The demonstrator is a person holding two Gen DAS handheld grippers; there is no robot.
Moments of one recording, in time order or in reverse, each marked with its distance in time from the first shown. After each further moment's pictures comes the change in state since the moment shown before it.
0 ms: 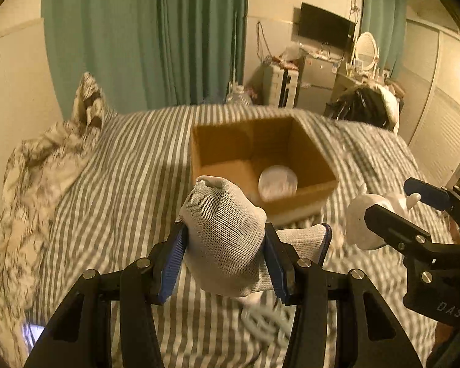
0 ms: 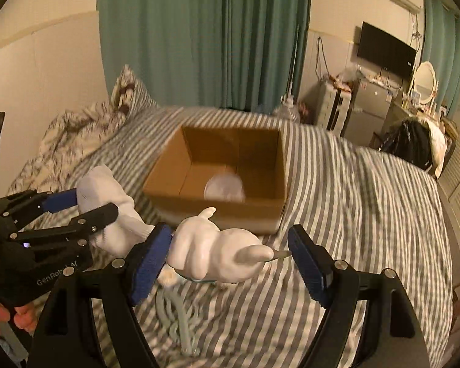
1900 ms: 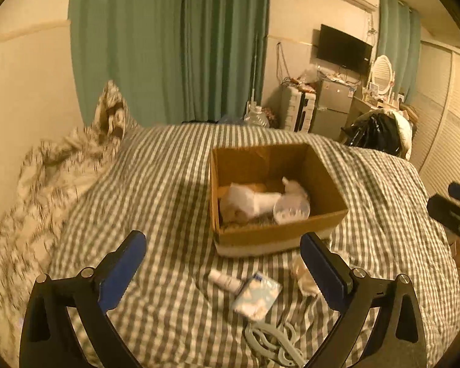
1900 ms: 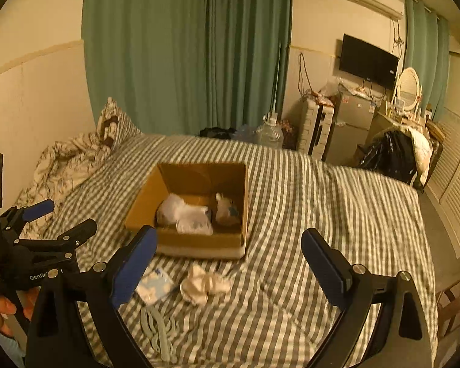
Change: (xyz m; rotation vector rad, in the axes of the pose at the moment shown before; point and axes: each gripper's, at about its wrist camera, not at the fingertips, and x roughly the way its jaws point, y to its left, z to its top) left arm -0.009 0.016 -0.008 -0.096 -0.071 0.068; right arm -0.033 -0.039 0.004 0.039 -0.038 -0.045
